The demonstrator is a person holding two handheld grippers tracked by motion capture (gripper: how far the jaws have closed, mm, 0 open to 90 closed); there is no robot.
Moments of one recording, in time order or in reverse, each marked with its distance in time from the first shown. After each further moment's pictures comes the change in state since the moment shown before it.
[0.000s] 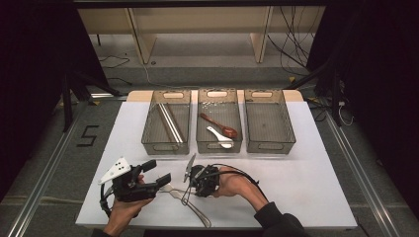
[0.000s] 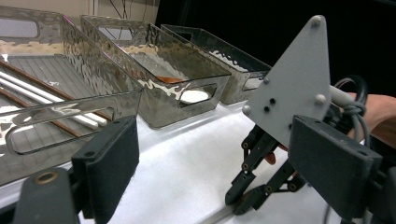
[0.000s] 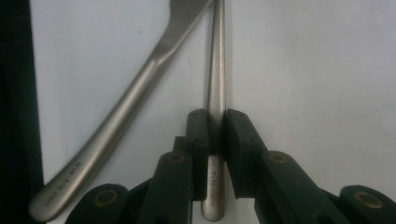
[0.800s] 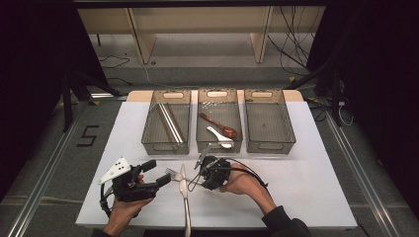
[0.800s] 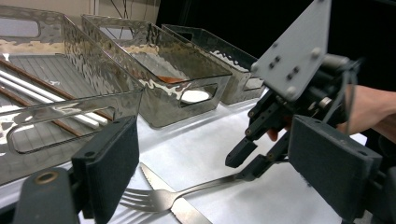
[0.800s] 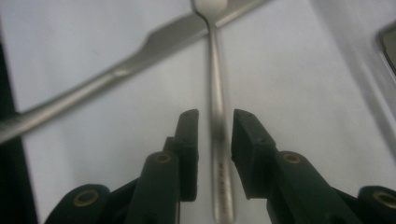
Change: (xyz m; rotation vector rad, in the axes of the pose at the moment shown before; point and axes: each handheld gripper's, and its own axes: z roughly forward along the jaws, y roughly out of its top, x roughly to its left) left arm 0.000 0.000 0.000 0.000 0.003 0.000; right arm -0.012 -0.022 -0.022 -0.125 -0.074 0.186
